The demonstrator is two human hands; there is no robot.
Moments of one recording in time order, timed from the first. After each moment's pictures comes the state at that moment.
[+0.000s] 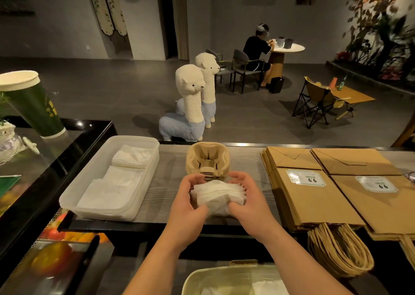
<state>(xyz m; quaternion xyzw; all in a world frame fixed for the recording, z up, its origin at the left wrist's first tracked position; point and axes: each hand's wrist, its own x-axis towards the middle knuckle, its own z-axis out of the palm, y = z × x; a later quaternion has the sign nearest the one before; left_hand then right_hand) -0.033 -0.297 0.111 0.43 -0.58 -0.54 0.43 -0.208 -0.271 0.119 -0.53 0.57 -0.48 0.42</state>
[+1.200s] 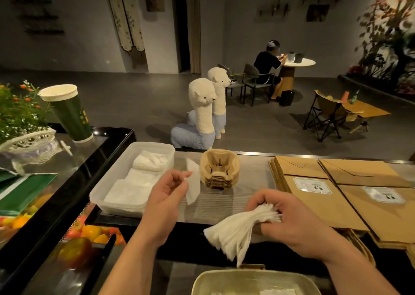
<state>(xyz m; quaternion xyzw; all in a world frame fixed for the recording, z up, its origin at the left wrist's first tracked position) 0.018 -0.280 0.173 0.41 -0.54 -0.51 0.53 -0.232 -0.206 0.212 -0.67 0.52 -0.33 0.42</state>
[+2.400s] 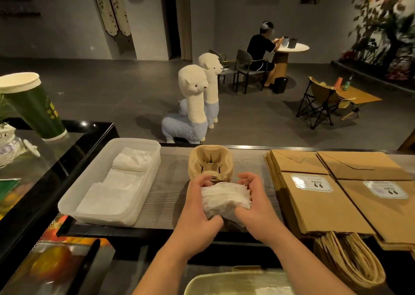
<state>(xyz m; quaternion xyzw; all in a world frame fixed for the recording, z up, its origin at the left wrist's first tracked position) -0.043 -0.299 0.113 0.38 -0.67 -0.49 0.41 -0.217 -0.278 0.123 -0.55 0.57 -0.46 0.41</state>
